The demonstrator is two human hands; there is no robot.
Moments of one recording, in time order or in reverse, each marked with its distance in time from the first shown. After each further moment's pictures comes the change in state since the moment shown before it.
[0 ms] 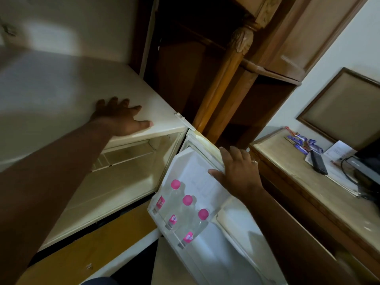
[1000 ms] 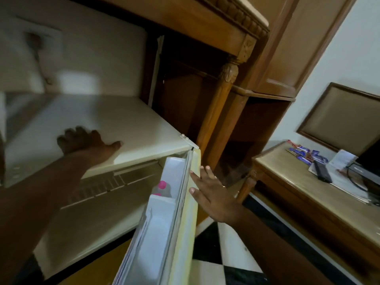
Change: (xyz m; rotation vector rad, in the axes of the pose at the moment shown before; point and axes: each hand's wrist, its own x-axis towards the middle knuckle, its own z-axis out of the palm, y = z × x) left_hand -0.080 -0.059 -0.018 0.066 0.077 -0.467; right_hand -0.033 -0.055 0.004 0.540 -0.091 -0.330
